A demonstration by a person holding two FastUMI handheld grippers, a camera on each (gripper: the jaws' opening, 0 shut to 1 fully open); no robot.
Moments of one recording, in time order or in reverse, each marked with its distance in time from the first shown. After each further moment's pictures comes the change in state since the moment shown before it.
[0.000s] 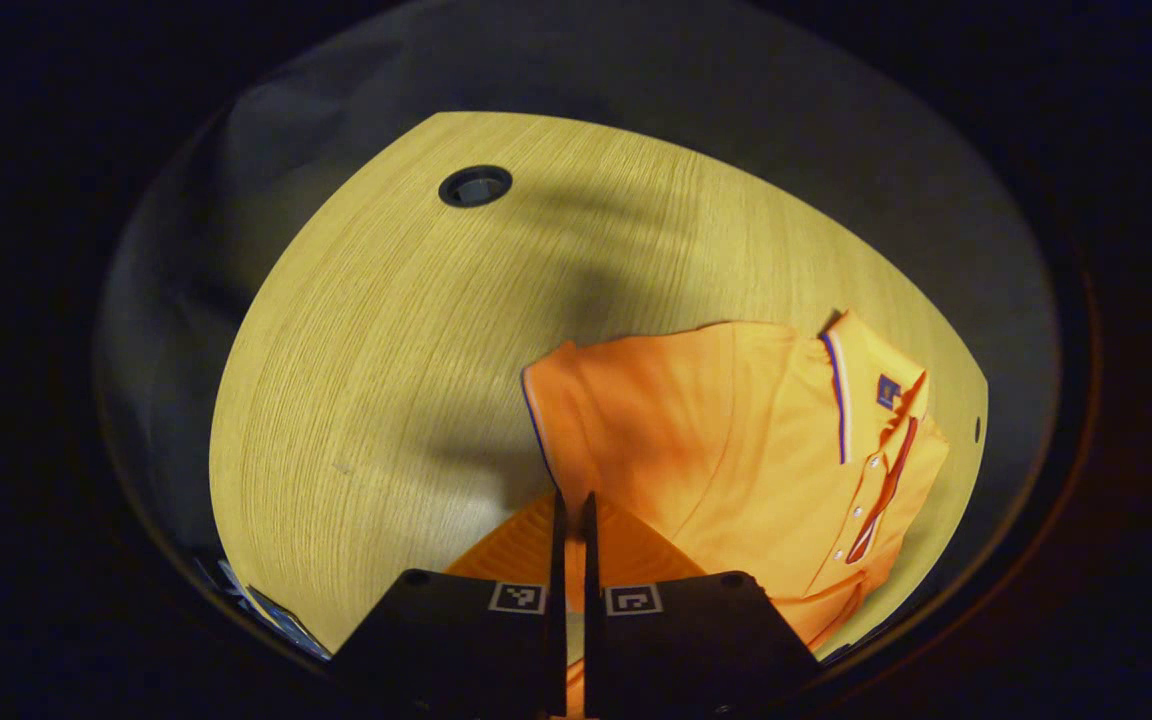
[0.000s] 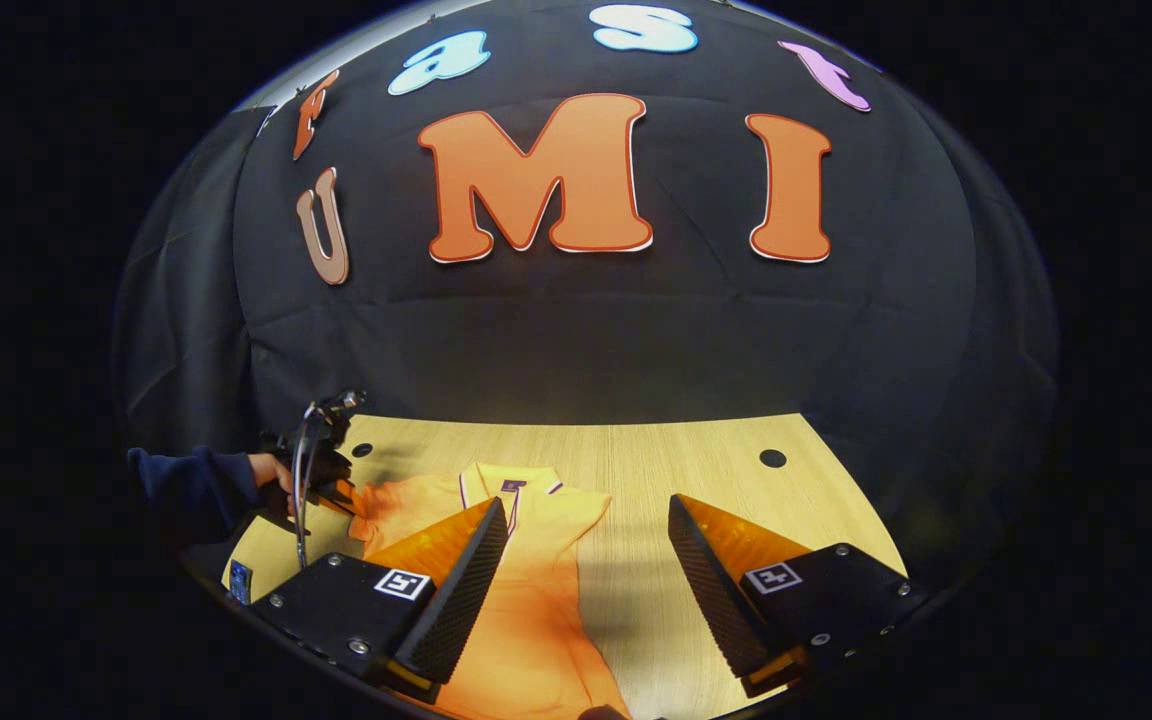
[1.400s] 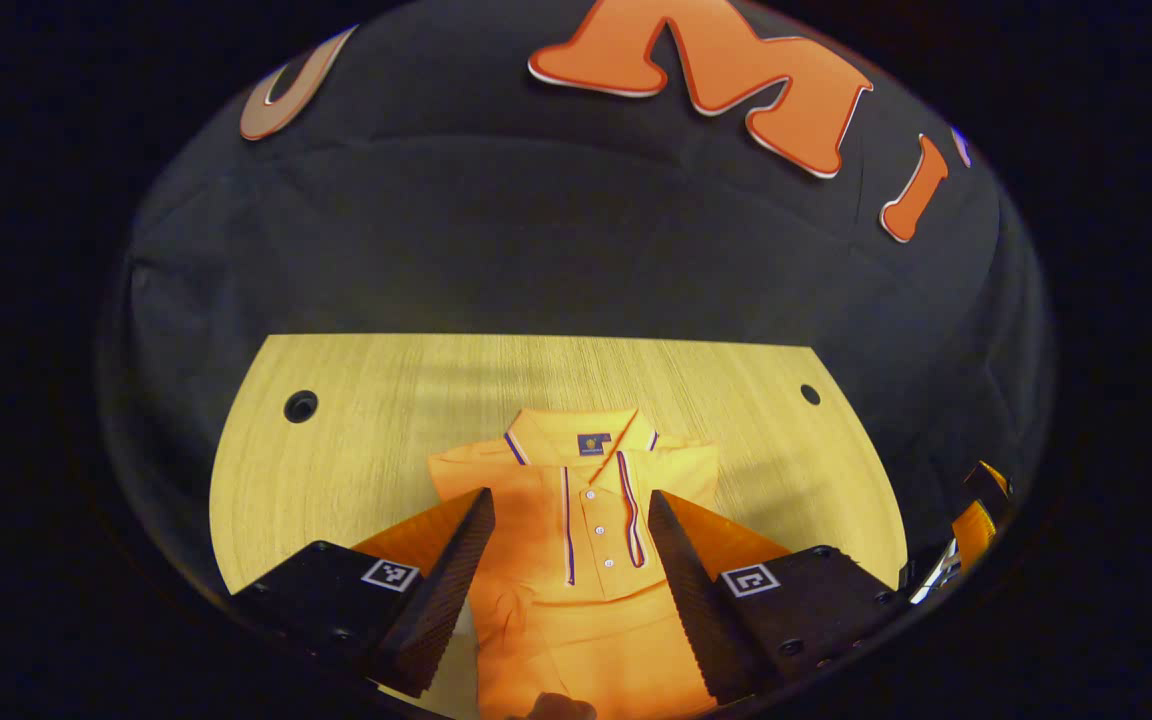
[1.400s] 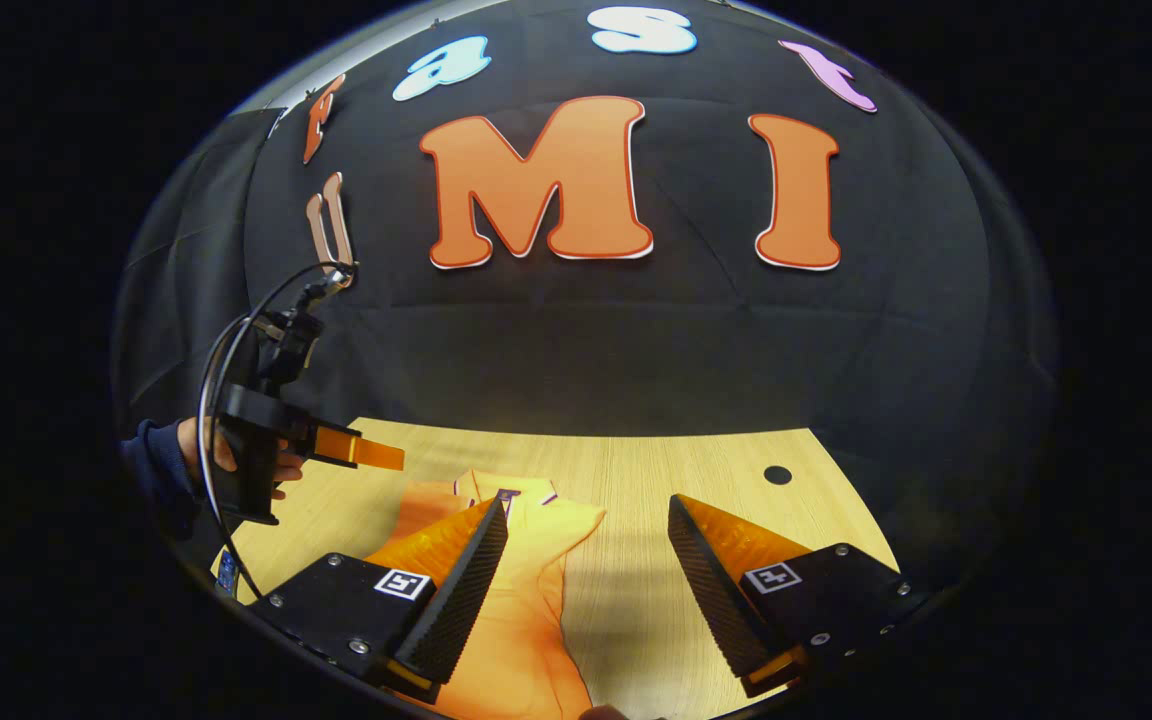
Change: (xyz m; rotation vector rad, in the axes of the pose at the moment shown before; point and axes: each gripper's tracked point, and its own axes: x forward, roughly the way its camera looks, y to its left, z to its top) left arm -0.174 -0.175 0.004 0.330 -0.454 -0.297; right arm 0.015 -0.014 0.011 -0.028 -0.059 0.053
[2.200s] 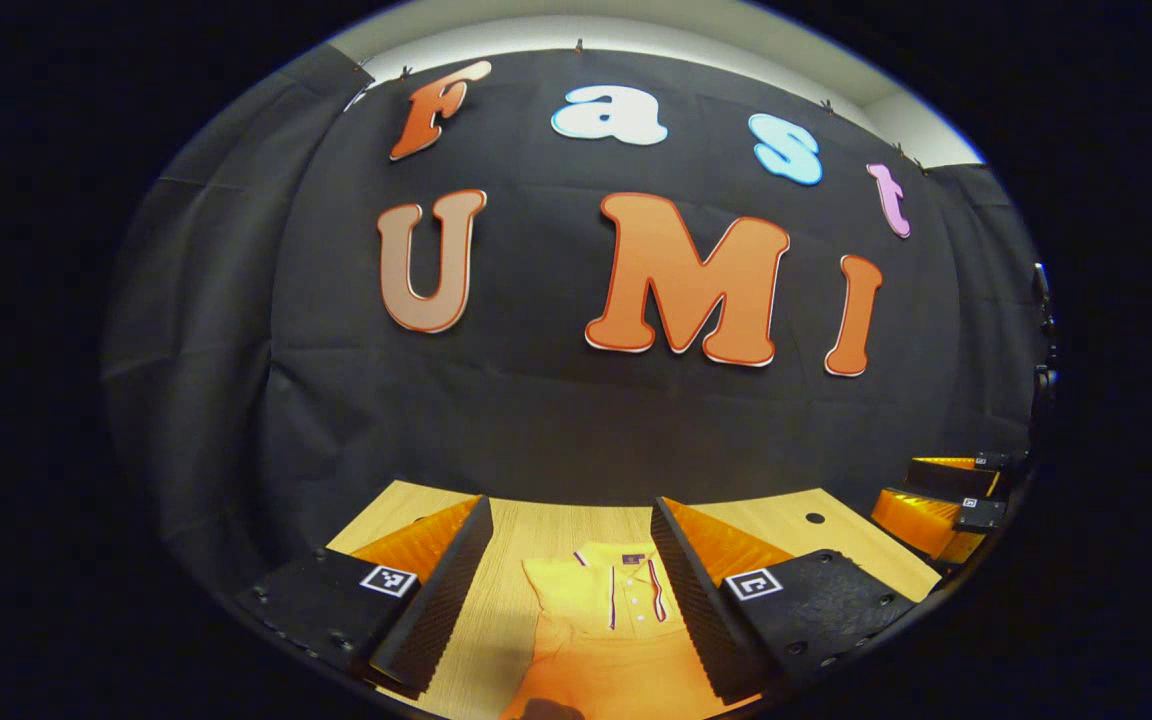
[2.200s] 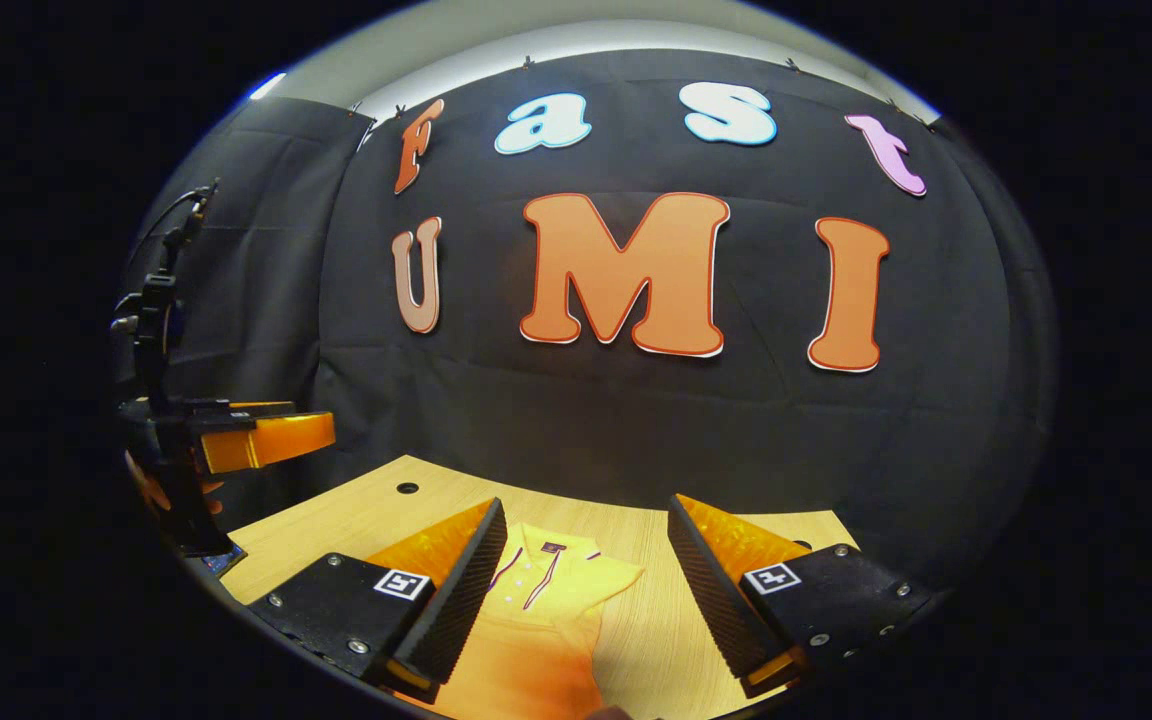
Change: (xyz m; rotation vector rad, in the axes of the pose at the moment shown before) left arm -0.227 0.000 -0.005 0.045 -0.687 0.175; right arm -0.053 0.065 0.037 -0.111 -0.243 0.109
